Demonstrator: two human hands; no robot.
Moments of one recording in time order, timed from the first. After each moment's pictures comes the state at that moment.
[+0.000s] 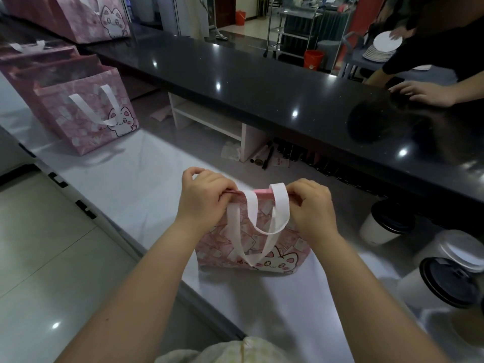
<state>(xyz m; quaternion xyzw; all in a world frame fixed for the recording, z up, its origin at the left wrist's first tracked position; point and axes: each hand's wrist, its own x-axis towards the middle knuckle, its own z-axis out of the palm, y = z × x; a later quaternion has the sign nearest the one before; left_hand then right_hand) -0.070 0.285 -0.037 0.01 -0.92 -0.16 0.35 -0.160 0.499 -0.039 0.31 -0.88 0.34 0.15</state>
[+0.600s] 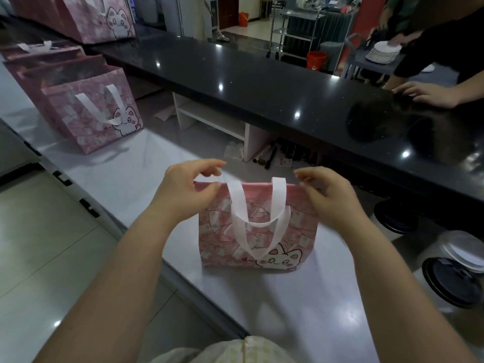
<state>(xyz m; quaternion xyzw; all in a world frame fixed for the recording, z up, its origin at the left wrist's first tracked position) -0.048 0.255 -0.004 0.05 -0.90 -0.35 0.24 -0.173 0.520 -0.010 0.27 -0.86 0.44 0.01</state>
